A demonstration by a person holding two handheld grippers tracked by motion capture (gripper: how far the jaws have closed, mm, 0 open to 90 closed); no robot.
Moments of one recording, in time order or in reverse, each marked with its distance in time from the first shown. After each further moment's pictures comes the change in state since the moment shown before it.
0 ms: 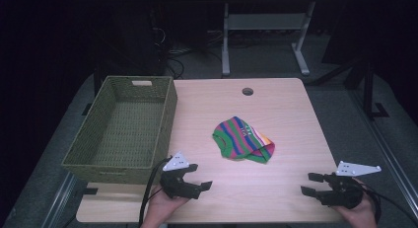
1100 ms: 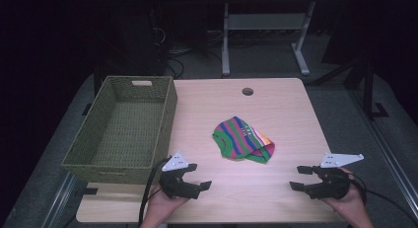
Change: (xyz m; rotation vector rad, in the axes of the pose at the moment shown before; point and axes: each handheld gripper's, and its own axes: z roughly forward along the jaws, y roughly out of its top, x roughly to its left) left arm 0.001 -0.001 -0.003 -0.006 0.011 0.009; right arm 0.015 0.038 0.021 0.065 0.019 -0.093
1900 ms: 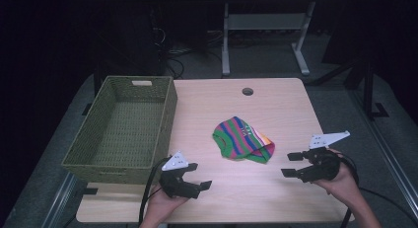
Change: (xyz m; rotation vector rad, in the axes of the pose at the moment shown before) left arm 0.002 0.001 0.001 -0.001 -0.013 0.001; right arm -0.006 0.058 0.013 0.073 0.079 -0.029
